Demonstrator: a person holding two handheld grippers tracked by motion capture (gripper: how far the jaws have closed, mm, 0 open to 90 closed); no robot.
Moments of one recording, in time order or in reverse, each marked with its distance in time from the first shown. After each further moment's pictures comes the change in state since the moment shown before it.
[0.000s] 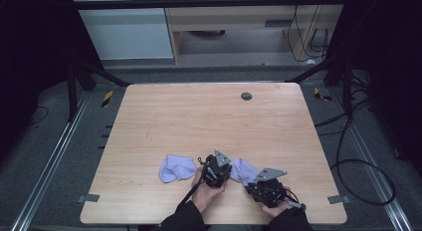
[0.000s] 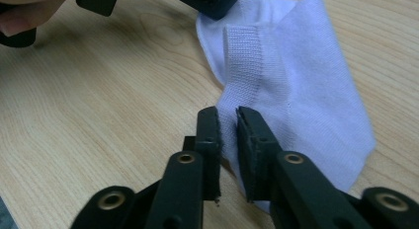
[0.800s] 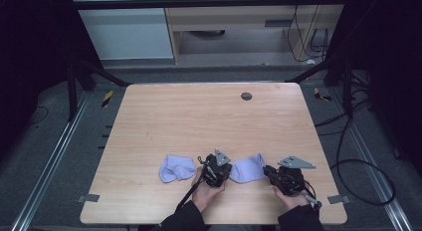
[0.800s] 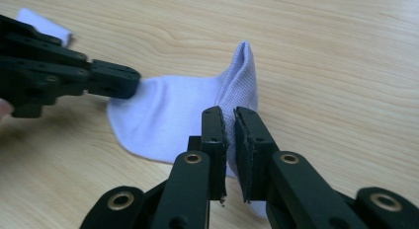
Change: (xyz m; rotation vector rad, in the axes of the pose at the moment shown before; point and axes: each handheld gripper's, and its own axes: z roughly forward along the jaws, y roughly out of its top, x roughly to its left) left arm 0.002 0.001 0.001 -0.007 -0.029 0.003; right arm -0.039 0.006 -0.035 -0.194 -0.161 0.207
